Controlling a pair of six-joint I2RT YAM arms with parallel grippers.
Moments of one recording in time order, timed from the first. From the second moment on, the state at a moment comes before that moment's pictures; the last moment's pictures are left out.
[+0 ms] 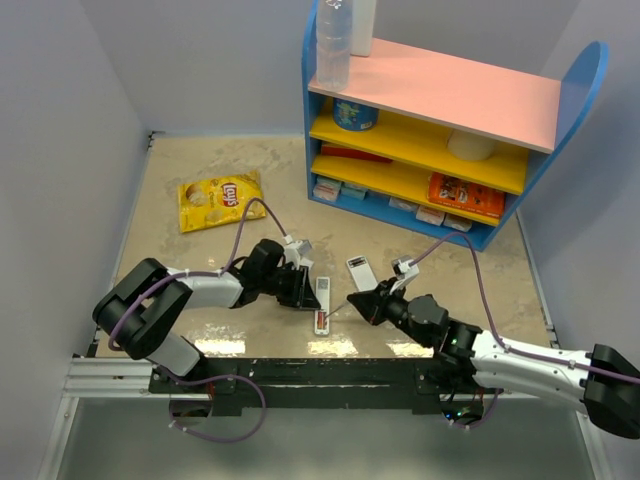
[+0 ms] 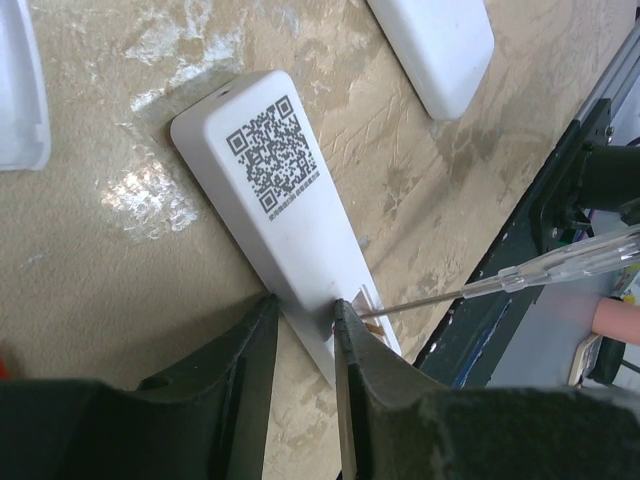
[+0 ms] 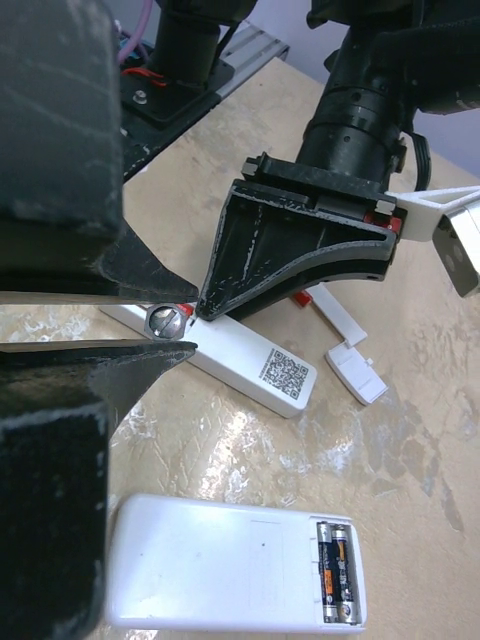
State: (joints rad) left arm -0.66 1.54 0.51 0.24 0.54 -0.58; right arm 1.06 0.73 0.14 0.37 0.29 0.65
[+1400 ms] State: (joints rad) left arm -0.66 1.54 0.44 0.37 0.54 -0.67; right arm 1.06 0.66 0.05 0.51 0.34 0.76
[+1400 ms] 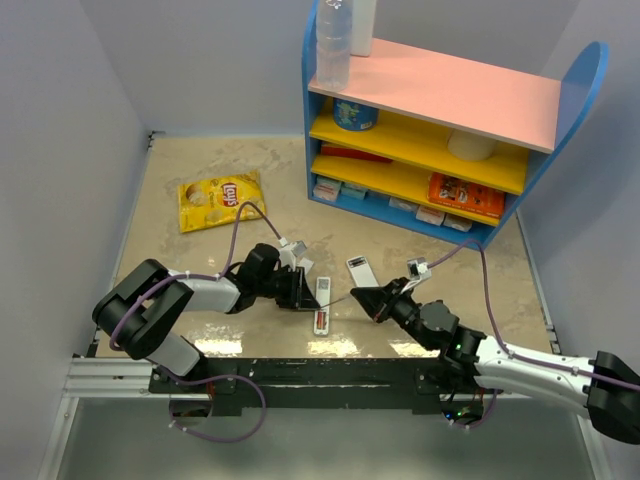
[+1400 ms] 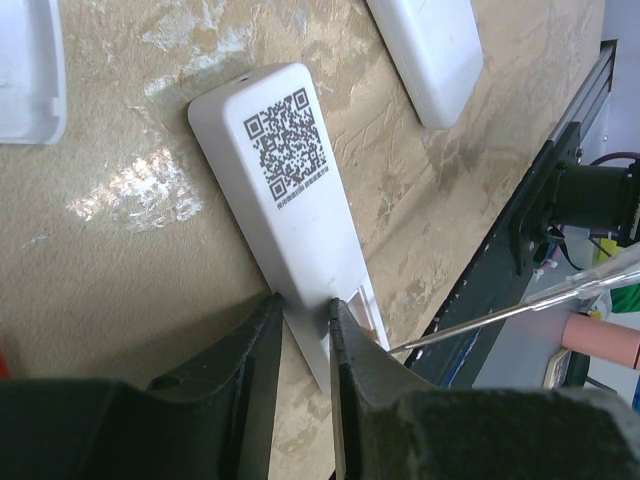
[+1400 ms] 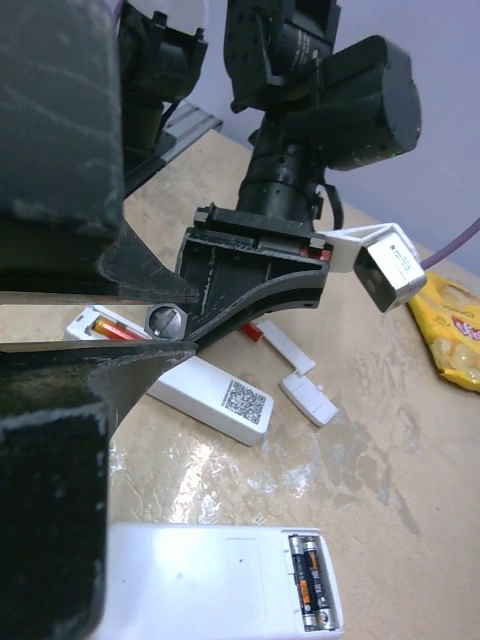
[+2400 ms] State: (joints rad) left arm -0.66 1.54 0.44 0.37 0.54 -0.68; right arm 1.06 0.75 0.08 0.48 0.33 0.75
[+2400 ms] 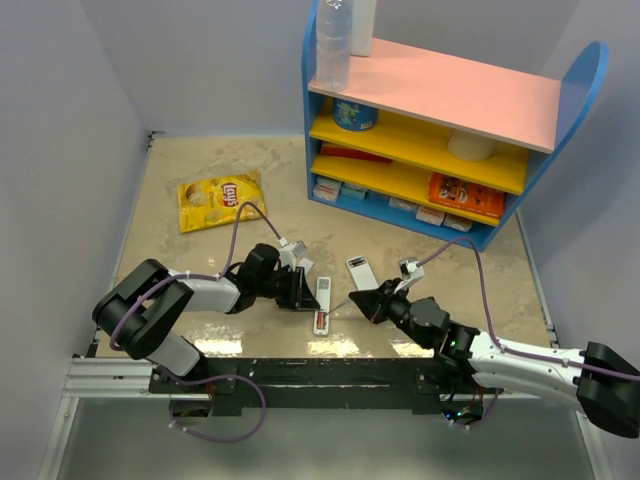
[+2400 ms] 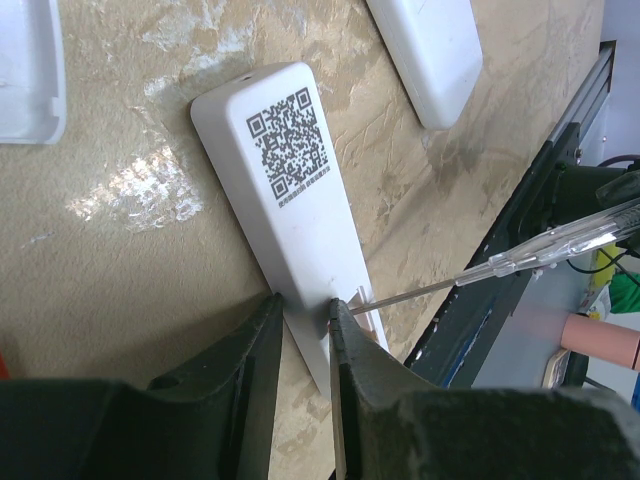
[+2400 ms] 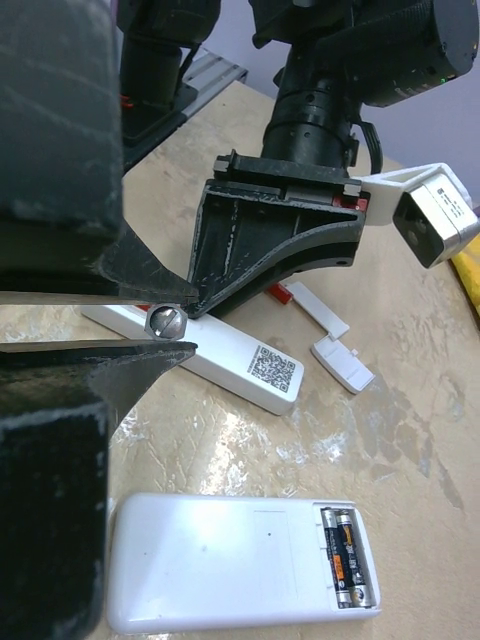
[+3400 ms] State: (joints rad) left arm -0.66 1.54 0.43 0.40 0.54 -0.70; right arm 1.06 0.75 0.05 0.54 0.30 0.74
